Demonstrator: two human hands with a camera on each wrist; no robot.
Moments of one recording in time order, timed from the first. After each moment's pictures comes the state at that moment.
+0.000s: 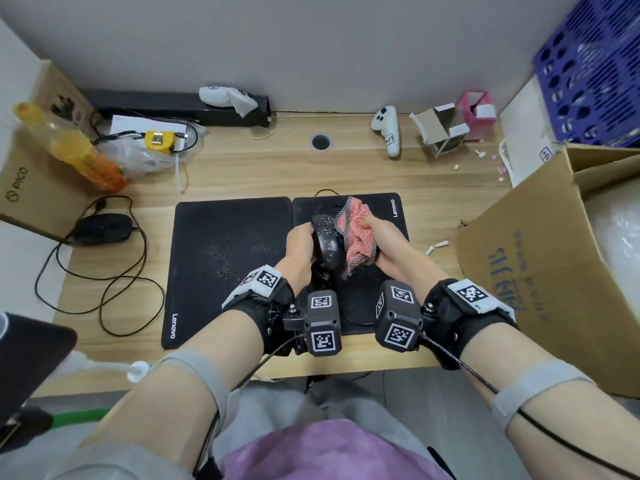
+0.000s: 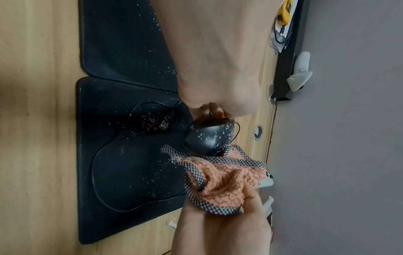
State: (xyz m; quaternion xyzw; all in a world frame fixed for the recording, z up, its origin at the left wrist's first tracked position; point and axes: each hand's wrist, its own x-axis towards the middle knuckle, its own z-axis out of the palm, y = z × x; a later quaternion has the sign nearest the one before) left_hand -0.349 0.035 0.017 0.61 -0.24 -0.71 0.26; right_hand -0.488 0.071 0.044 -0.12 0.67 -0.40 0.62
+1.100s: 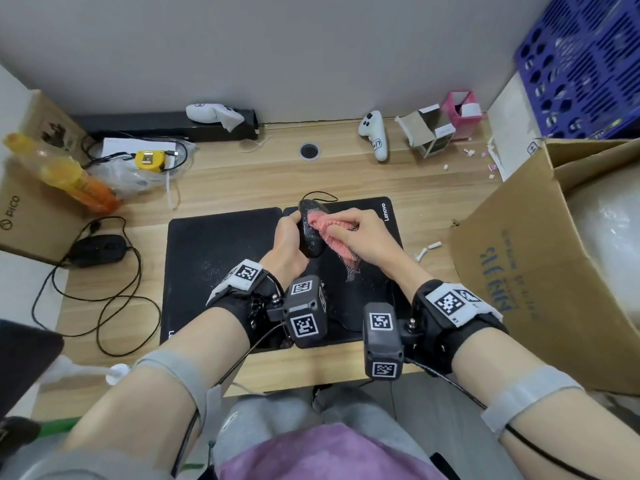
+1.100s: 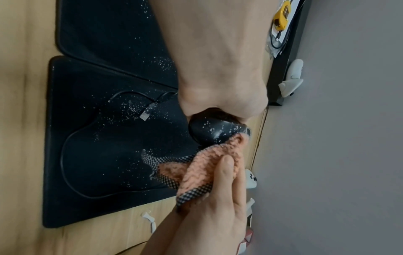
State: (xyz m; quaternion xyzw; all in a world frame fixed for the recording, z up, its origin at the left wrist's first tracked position) left_hand -0.360 0.011 0.034 0.54 -0.16 -0.77 0.30; right_hand -0.489 0.071 0.062 -0.48 0.68 -0.33 0.44
